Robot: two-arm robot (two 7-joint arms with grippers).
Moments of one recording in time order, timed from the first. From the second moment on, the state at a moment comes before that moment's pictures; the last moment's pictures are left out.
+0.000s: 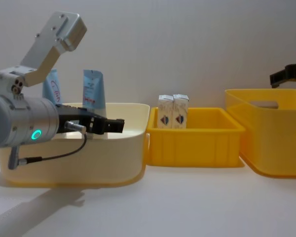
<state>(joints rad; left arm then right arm) -0.42 0.24 0.34 -1.45 -0.15 0.35 -0.17 0.73 0.15 -0.13 -1.22 0.18 0.77 -0.03</state>
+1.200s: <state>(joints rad) -0.47 0.23 0.33 -1.38 -0.11 0.33 -0.20 0.73 0.15 -0.13 -1.22 0.18 0.77 -0.03</state>
